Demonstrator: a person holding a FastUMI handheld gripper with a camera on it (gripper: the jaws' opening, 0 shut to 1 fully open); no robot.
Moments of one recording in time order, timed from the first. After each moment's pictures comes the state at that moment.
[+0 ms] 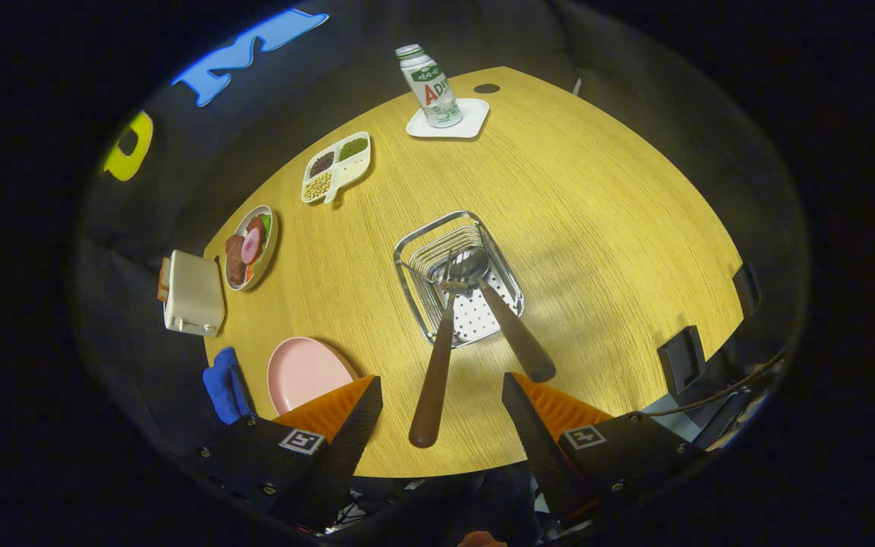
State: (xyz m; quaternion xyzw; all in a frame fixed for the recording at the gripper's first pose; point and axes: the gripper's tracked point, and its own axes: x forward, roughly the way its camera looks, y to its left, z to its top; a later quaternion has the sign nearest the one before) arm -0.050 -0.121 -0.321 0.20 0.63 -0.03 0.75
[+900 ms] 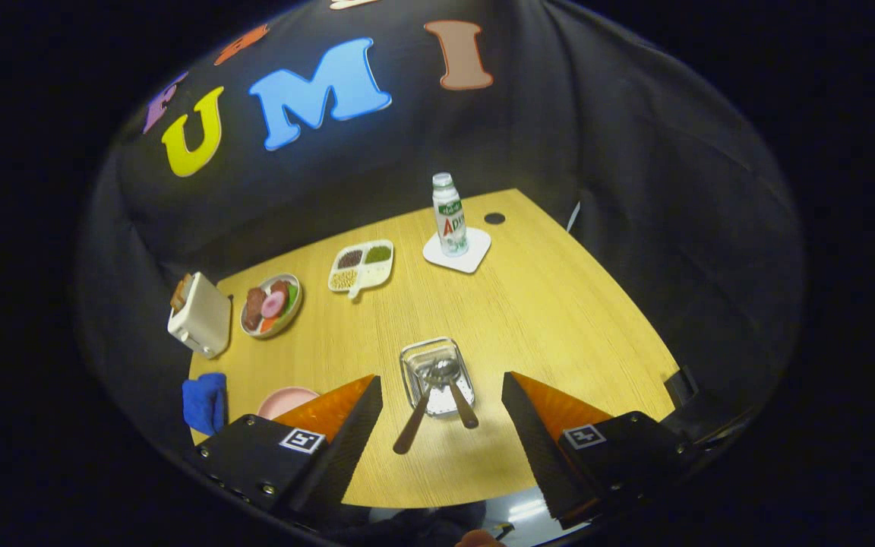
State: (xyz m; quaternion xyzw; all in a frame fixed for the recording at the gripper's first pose) arm 0.006 -0.173 -0.198 0.10 0.40 -0.04 0.91
